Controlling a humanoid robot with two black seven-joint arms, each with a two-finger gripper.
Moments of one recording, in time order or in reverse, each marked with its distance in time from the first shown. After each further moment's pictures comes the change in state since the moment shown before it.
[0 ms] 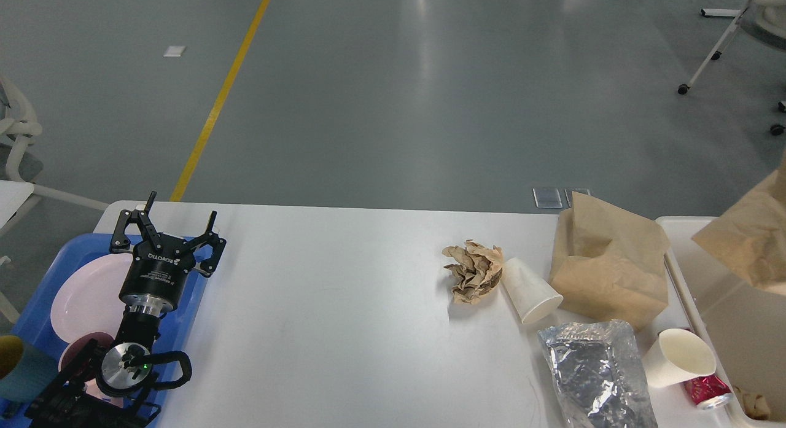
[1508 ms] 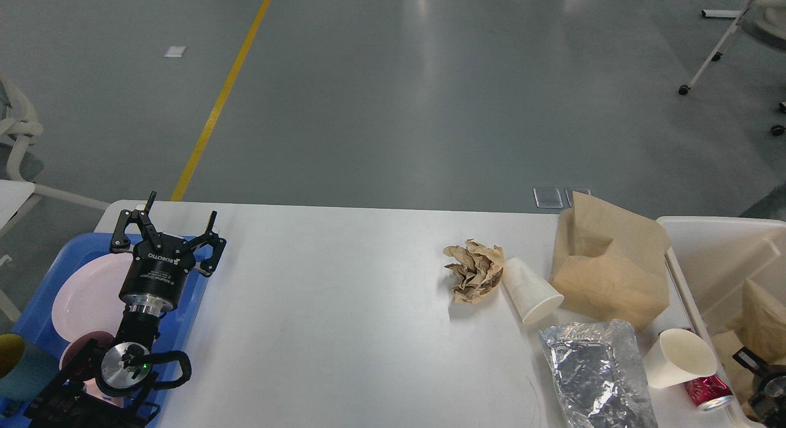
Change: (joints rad) left arm 0.000 0.000 0.000 0.000 0.000 0.000 0.001; right arm -1.447 0.352 0.752 -1.148 0.033 -0.250 -0.043
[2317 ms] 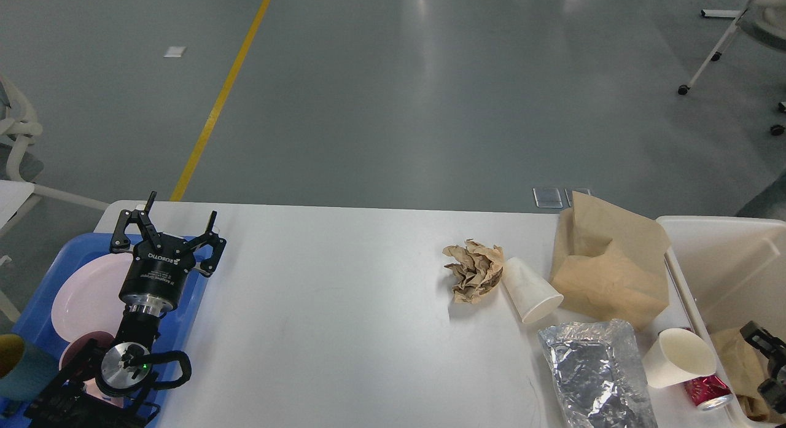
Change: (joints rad) left arm 0.000 0.000 0.000 0.000 0.000 0.000 0.000; right arm 0.112 -0.082 -0.011 0.106 -0.022 -0.052 0.001
